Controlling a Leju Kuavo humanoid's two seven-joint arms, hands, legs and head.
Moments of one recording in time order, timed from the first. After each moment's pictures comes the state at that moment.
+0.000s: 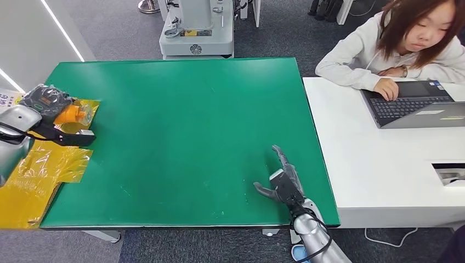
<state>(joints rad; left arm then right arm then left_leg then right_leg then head) -1.14 0.49 -0.98 -0.26 -1.44 0.23 -0.16 -0.32 0.05 0.34 -0.83 0.28 -0.17 -0.70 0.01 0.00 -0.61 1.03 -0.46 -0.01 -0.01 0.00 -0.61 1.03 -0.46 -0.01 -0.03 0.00</state>
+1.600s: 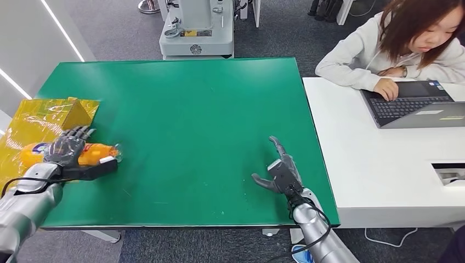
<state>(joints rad) -0.79 0.43 -0.67 -0.25 -0.98 0.48 -0.18 -0.38 0.06 0.32 -0.81 0.31 -0.13 -0.69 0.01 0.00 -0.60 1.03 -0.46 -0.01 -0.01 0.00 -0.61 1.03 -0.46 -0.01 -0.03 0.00</state>
